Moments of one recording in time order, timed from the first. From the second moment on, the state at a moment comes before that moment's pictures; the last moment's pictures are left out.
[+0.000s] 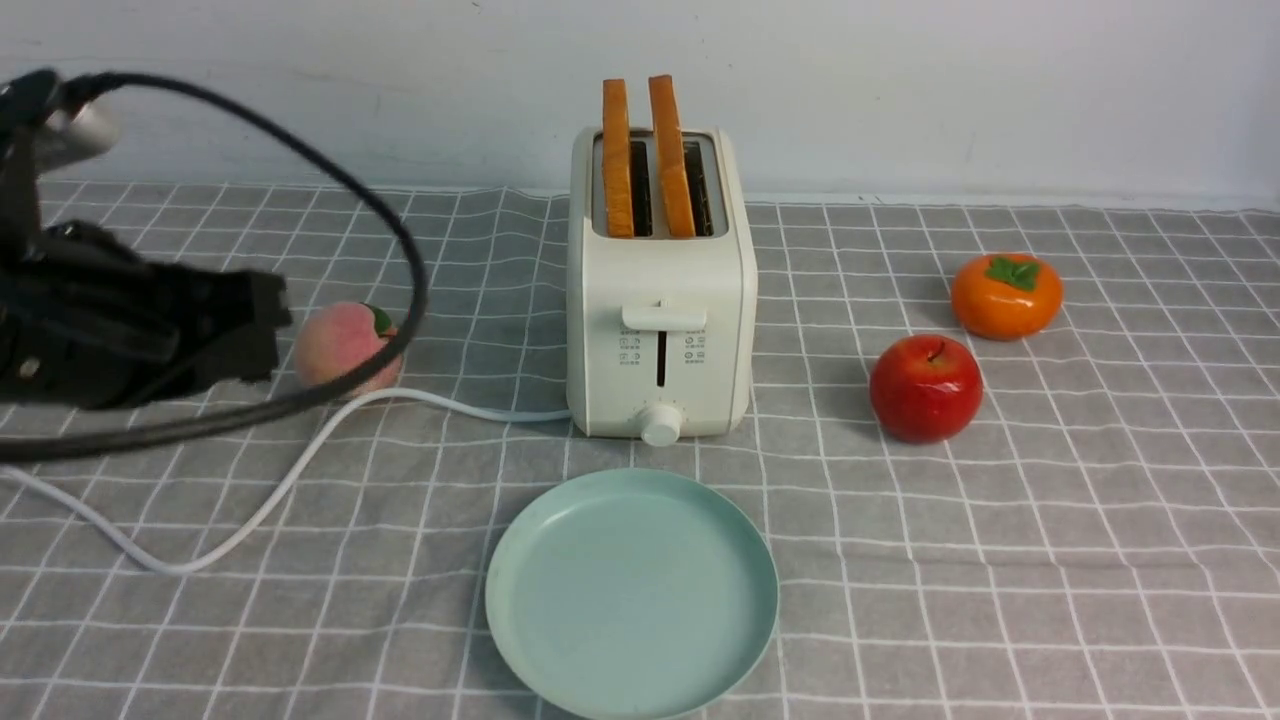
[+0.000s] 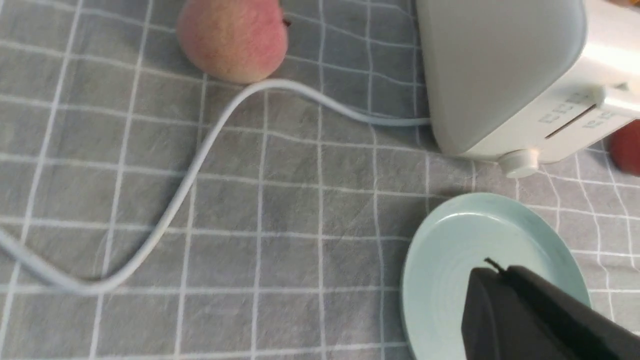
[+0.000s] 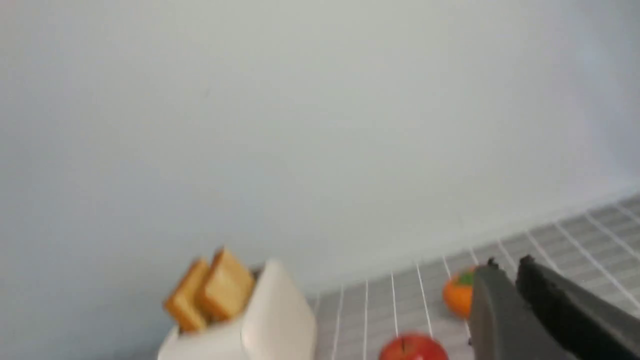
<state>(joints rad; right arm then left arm) -0.06 0.22 -0.49 0.44 0.37 -0.06 -0.13 1.17 -0.99 -0.40 0.60 0.00</state>
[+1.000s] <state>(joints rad) -0.06 0.70 -0.86 0.41 0.98 -0.09 -0.36 1.93 -1.71 -0.44 0.43 0.02</state>
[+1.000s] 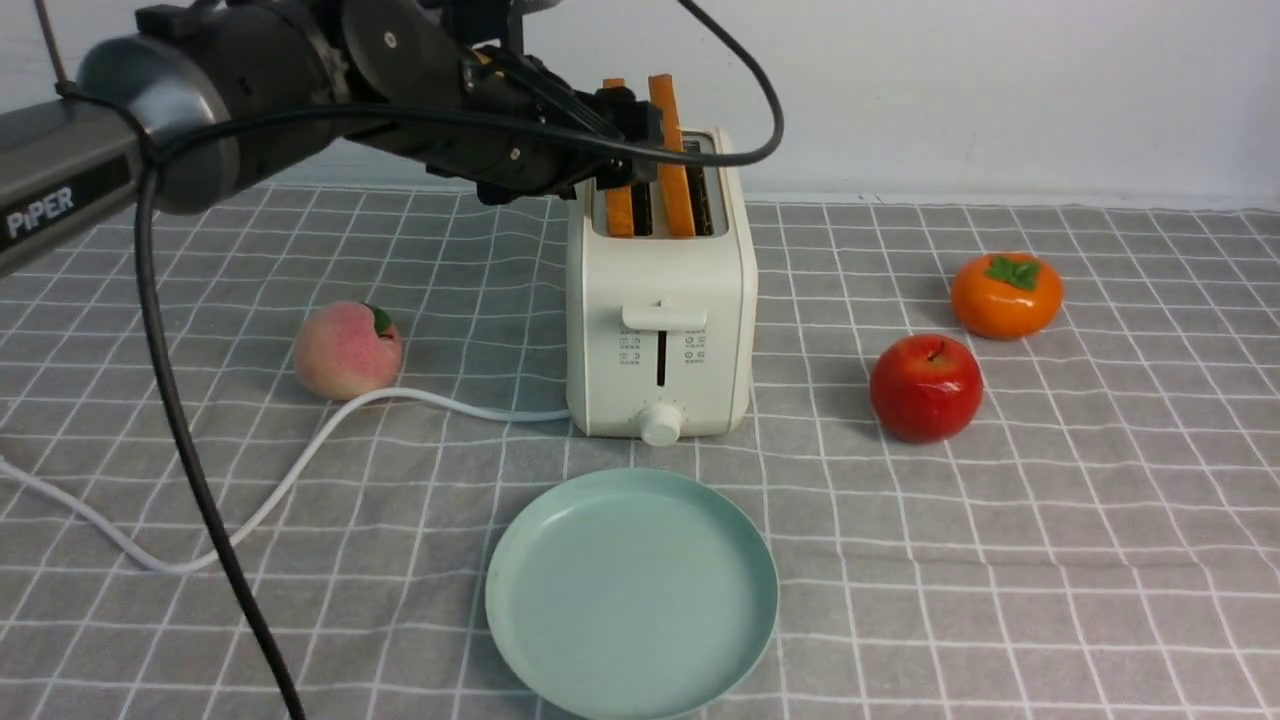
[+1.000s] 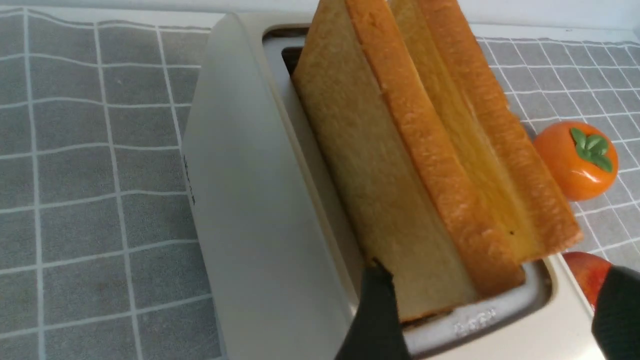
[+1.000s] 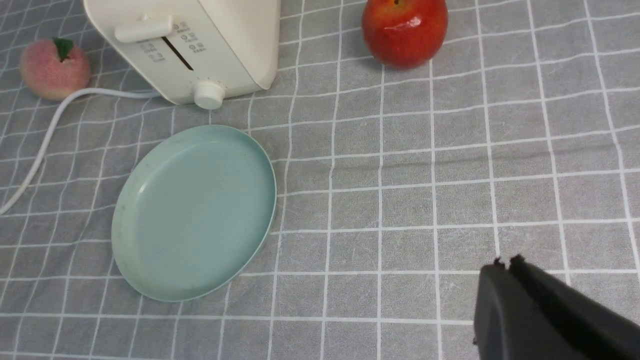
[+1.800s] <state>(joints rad) -0.06 0.70 -0.86 0.41 0.91 -0.09 -0.36 1.46 -1.72 -0.27 0.77 0.05</state>
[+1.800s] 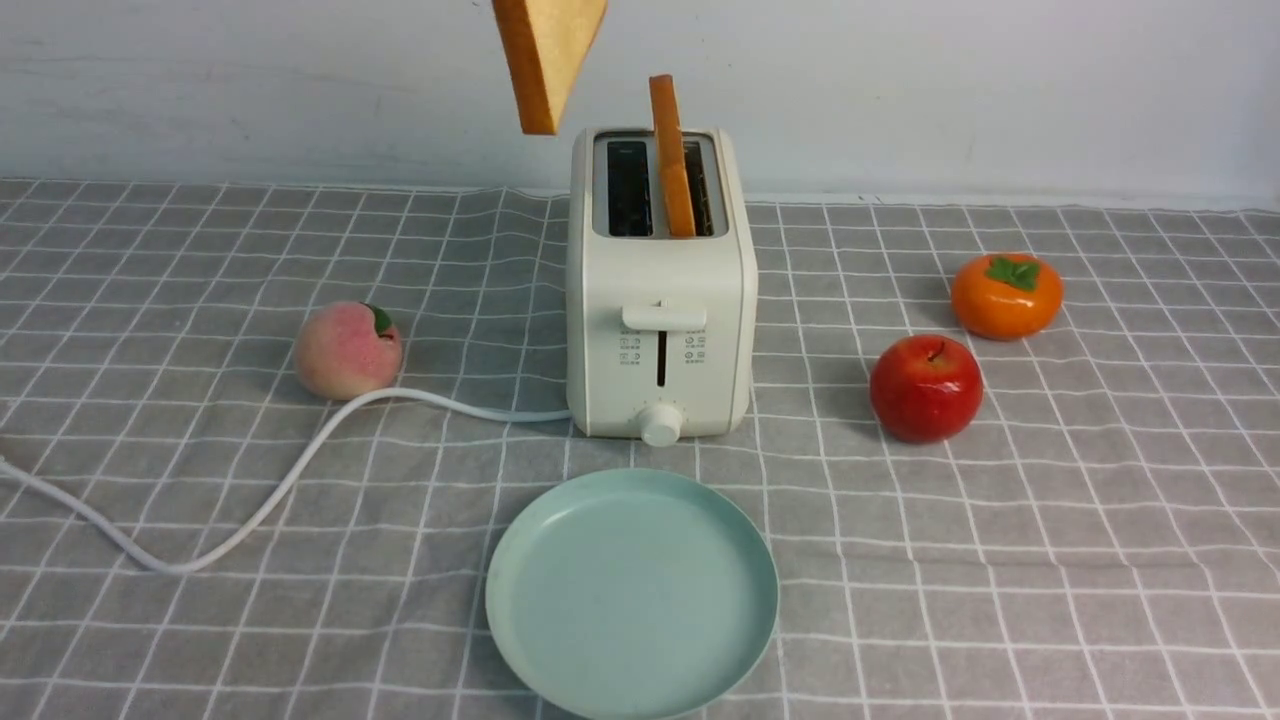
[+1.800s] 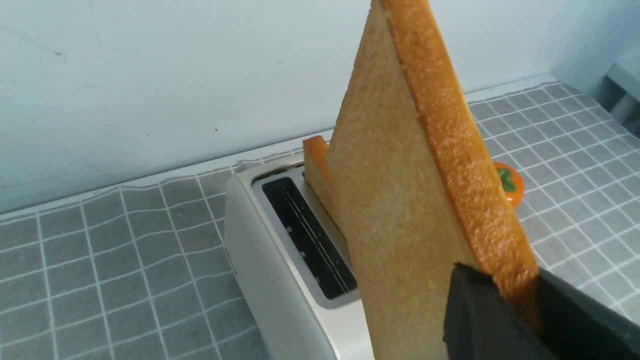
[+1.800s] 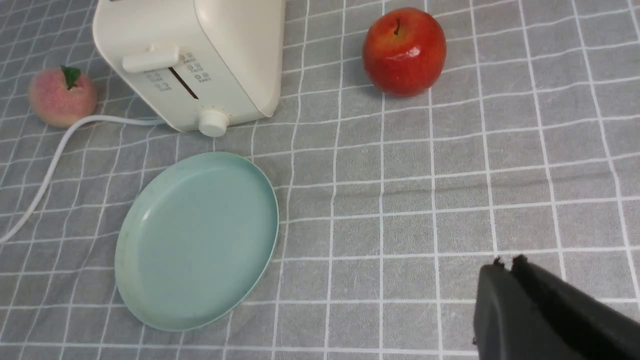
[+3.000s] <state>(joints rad) -0.06 0.70 -0.86 0.43 0.86 -0.09 -0.36 1.53 -0.70 -1.55 0.43 0.94</state>
